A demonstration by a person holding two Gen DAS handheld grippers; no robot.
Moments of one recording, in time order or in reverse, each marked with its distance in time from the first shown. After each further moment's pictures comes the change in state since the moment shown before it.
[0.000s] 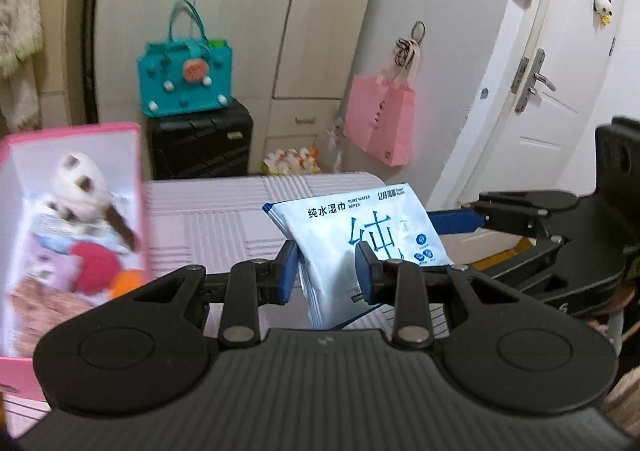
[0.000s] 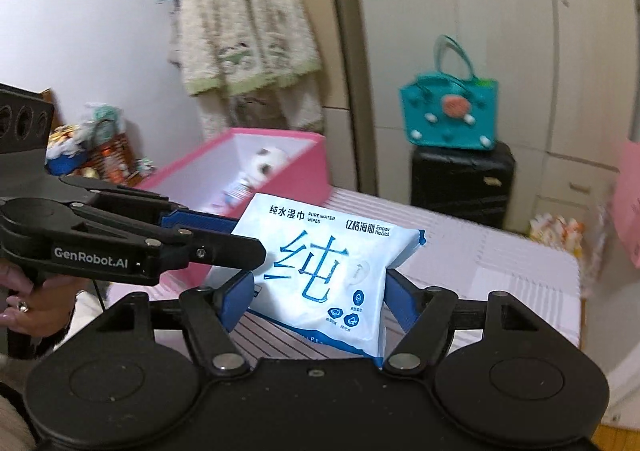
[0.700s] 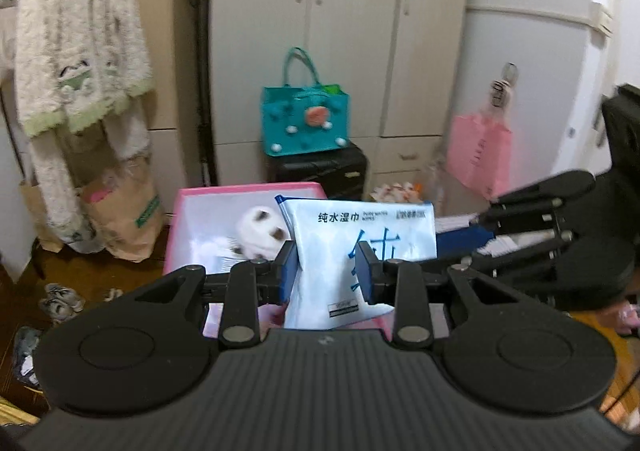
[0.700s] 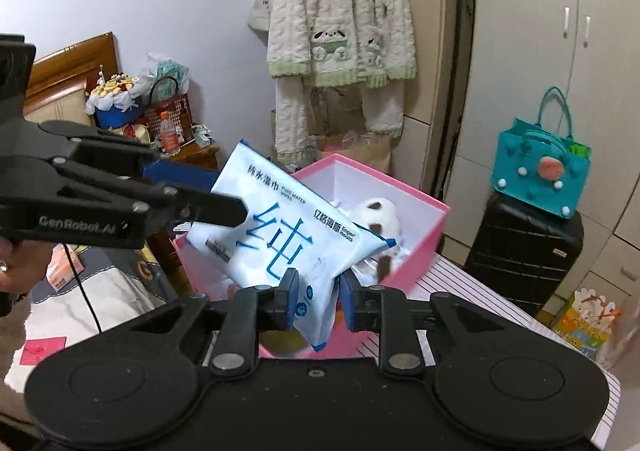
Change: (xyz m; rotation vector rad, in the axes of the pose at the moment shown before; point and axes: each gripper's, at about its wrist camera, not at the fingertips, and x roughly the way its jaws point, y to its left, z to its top) left arm -0.108 0.103 0.039 -0.018 -0.076 0.280; right arm 0.071 0.108 0.099 -0.215 0.083 0.102
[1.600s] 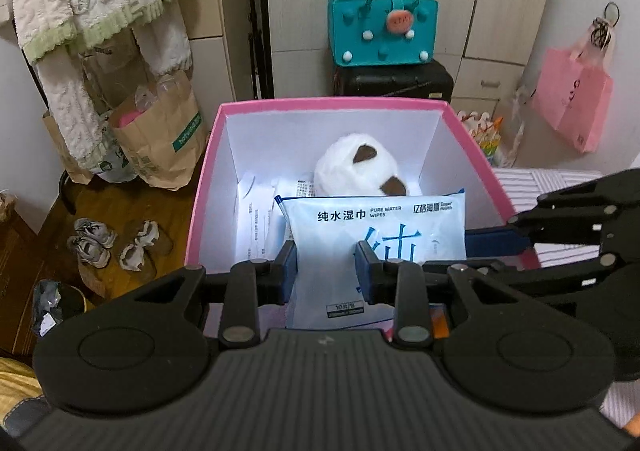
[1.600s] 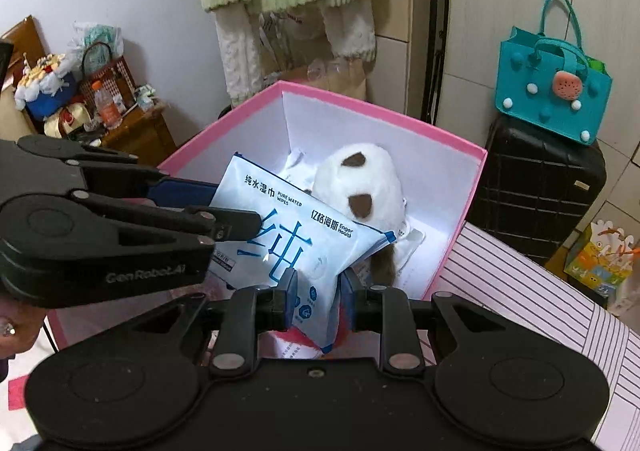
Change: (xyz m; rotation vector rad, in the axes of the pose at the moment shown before) left arm 0.178 0.065 -0.009 -0.055 0.280 0.157; right arm 0.163 -0.033 0.015 0.153 0.209 -0.049
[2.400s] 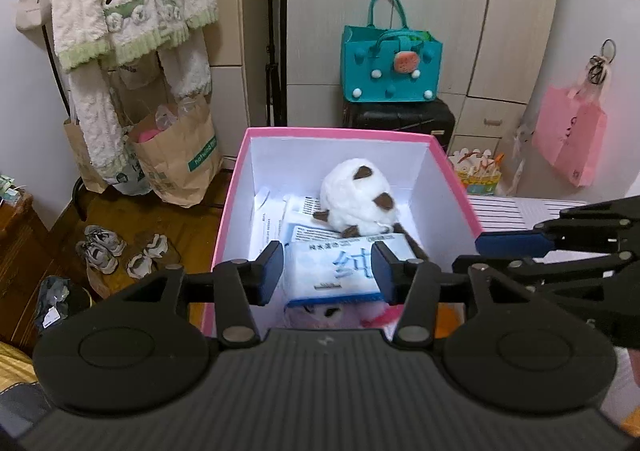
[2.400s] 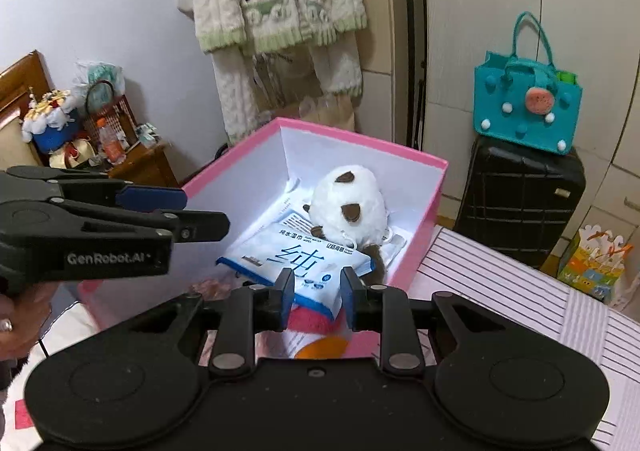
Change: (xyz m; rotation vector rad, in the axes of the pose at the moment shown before) left arm -0.066 -0.005 -0.020 -0.057 -0.116 0.018; right arm -0.061 0.000 -0.028 0.043 -0.139 -0.015
